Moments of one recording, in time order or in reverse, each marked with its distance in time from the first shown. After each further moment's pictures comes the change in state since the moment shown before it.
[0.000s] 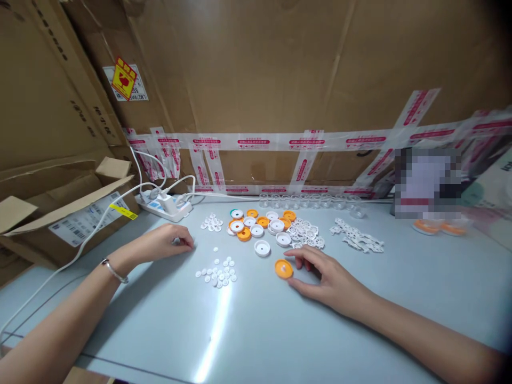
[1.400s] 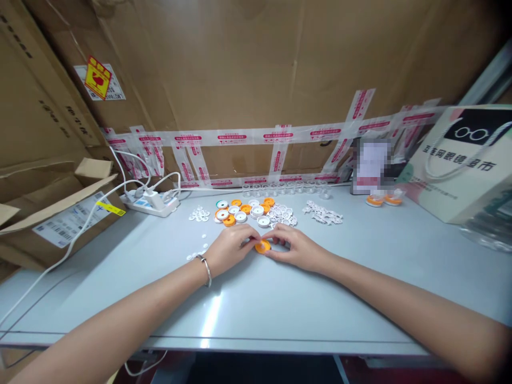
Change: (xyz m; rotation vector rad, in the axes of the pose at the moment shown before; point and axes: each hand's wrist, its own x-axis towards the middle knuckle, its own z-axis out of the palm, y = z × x) left_hand 0.051 0.143 0.080 -0.165 0.379 0.434; right_hand -0.003 -0.007 0.001 -0.006 0.034 -0.138
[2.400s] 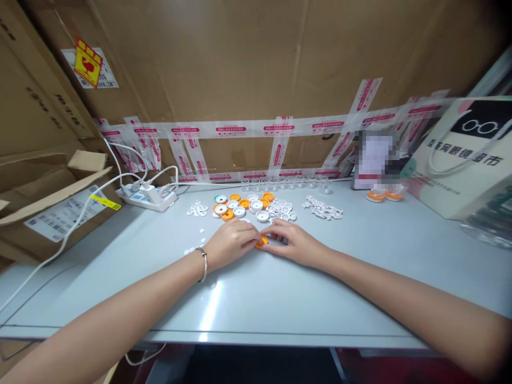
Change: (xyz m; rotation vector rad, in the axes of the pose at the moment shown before) left_hand 0.000 -0.011 0.006 0.197 -0.012 0.284; right_hand 0.002 0.004 0.003 -0.037 -0.009 -0.002
